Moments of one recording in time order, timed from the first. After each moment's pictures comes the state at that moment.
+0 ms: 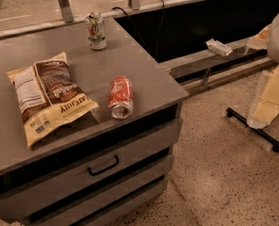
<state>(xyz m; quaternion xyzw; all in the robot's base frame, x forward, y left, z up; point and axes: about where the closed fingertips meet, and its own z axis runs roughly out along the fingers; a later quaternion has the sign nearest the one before) 0.438 -0.216 0.979 -0.60 0.78 -0.04 0.16</state>
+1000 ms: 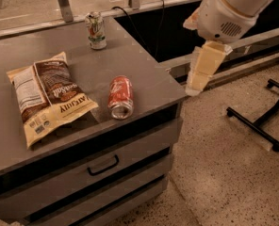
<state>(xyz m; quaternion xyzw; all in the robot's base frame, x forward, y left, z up) 0.522 -0.117 0.977 -0.67 0.70 0.00 0.23</state>
